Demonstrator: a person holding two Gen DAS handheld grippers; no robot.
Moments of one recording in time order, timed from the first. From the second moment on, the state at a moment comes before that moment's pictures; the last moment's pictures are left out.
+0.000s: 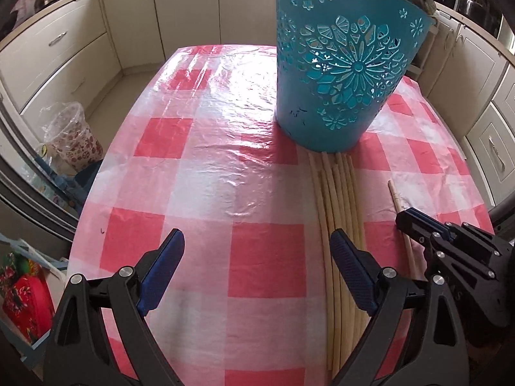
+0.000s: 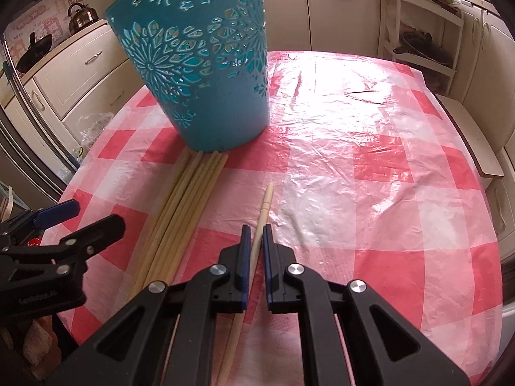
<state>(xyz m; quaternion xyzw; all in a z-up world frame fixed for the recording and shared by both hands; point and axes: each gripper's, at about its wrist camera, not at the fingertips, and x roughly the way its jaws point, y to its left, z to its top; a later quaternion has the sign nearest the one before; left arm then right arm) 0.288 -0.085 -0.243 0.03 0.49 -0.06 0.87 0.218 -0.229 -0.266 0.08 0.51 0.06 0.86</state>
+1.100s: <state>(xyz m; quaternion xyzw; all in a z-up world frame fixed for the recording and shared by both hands) 0.331 -0.091 -0.256 0.05 0.51 -0.04 0.86 0.220 -0.233 -0.266 0.10 0.50 0.07 0.85</state>
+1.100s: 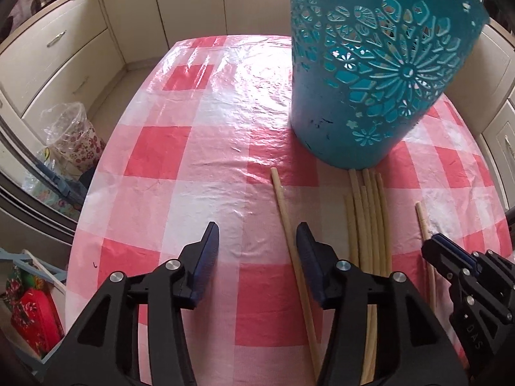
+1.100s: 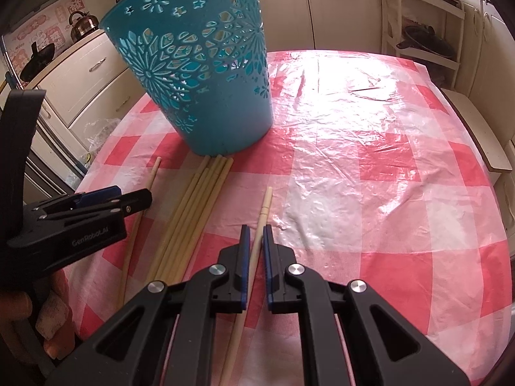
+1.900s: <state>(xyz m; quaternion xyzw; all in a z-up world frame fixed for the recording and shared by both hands) 0.272 -0.061 -0.115 -0.03 0.33 -0.15 0.93 0.220 -0.230 -0.266 0.09 0.49 0.06 0.86</state>
